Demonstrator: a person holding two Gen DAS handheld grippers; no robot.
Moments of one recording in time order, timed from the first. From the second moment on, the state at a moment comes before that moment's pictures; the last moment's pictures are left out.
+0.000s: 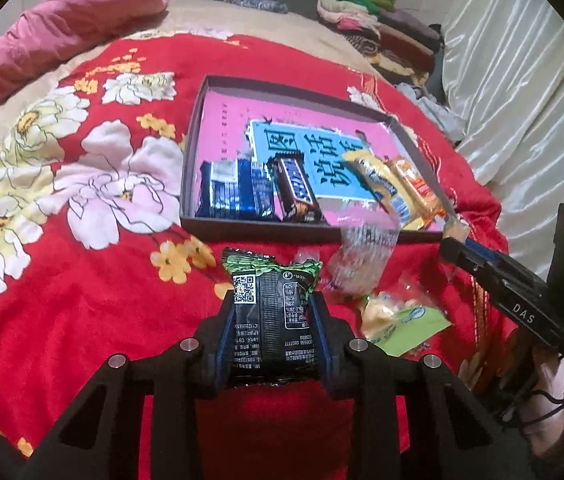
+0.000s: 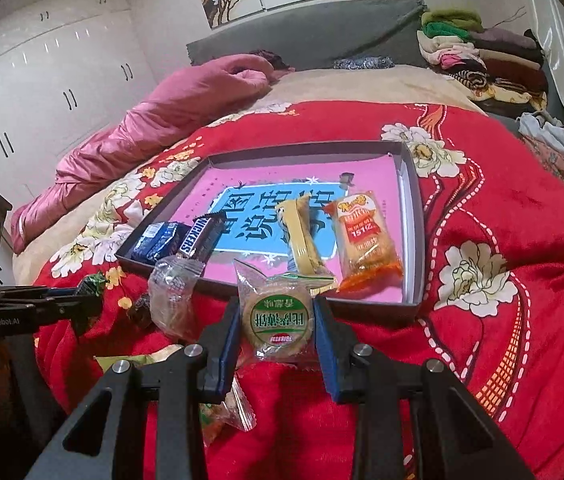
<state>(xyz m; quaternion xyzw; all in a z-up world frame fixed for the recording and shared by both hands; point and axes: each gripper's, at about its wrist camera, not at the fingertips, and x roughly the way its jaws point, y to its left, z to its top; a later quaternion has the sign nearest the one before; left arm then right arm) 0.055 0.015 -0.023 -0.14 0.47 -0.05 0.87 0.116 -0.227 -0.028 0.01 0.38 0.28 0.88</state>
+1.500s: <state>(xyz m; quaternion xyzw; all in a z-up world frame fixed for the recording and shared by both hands) 0.084 0.021 0.010 -0.14 0.40 -0.03 0.91 0.130 -0.242 -0.009 0.03 0.33 0.26 0.91</state>
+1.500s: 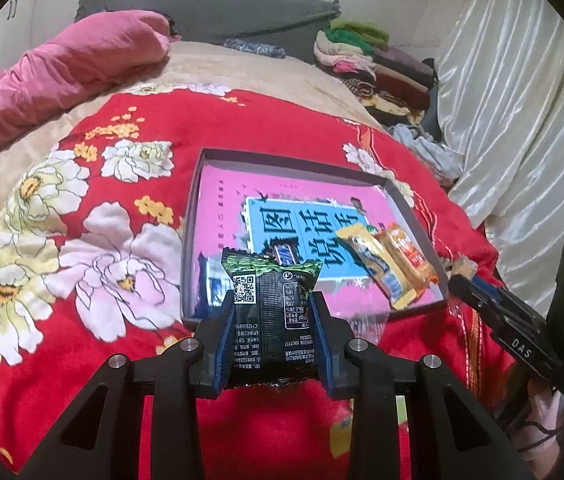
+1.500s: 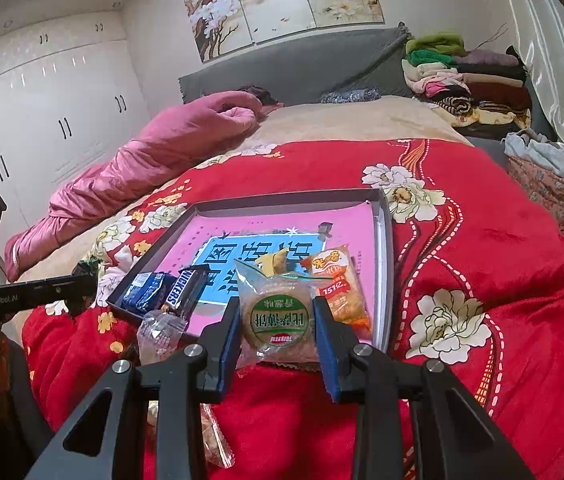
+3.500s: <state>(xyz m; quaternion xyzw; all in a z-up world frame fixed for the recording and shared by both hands) 0.158 0.006 -0.020 -0.13 0.40 -0.07 0.91 0.161 -0.228 -0.023 0.00 0.33 0.23 0.92</state>
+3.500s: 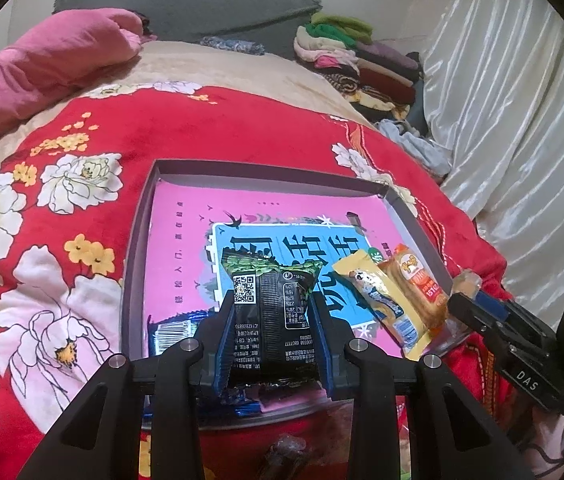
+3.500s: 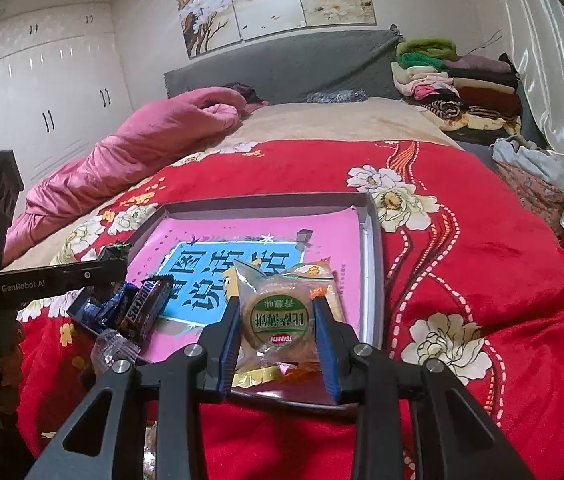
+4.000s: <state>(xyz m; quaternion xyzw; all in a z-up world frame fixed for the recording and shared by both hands) 0.160 -0.016 -0.028 -0.11 0.40 -0.11 0.90 0.156 -0.207 -0.033 -0.04 0.34 0.26 0.90</state>
